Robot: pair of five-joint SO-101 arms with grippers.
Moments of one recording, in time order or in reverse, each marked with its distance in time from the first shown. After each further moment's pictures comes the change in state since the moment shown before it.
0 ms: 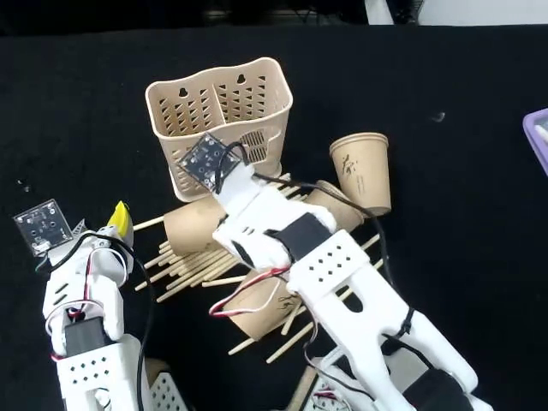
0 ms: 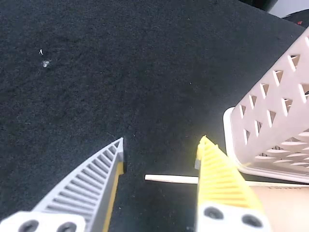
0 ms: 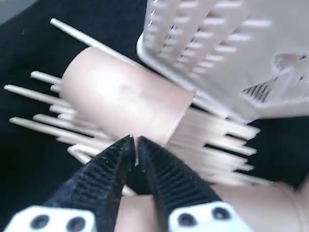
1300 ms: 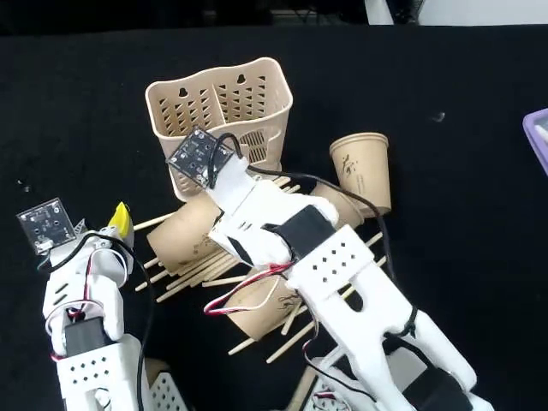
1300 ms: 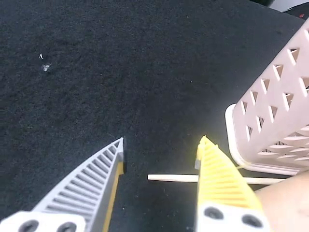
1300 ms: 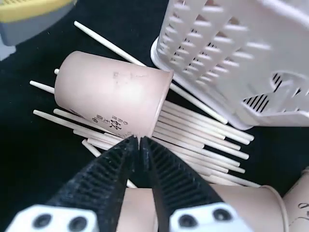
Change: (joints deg) left arm 0.0 0.0 0.0 0.0 -2.4; right arm -0.6 0.4 -9.5 8.4 5.1
